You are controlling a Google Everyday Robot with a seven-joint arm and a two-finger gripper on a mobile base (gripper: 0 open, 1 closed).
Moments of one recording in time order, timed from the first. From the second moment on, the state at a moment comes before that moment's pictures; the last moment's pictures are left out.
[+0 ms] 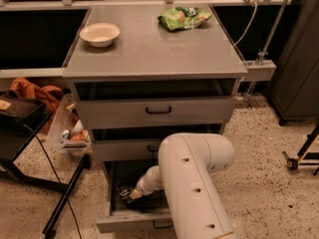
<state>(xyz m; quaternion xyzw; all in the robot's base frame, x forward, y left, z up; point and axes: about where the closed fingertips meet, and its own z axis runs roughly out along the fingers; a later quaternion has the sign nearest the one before) 0.623 0.111 0.185 -0.49 0.82 0.16 0.23</state>
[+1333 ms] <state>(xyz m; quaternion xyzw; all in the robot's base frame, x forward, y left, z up) 0.606 0.111 0.200 -0.54 0.77 0.24 0.26</state>
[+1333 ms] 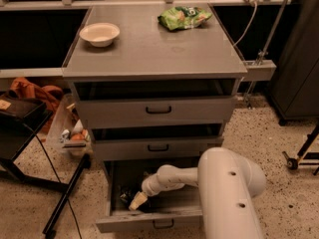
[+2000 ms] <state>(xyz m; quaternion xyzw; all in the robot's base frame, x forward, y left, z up) 0.588 0.068 0.227 -0.54 0.75 0.28 0.26</state>
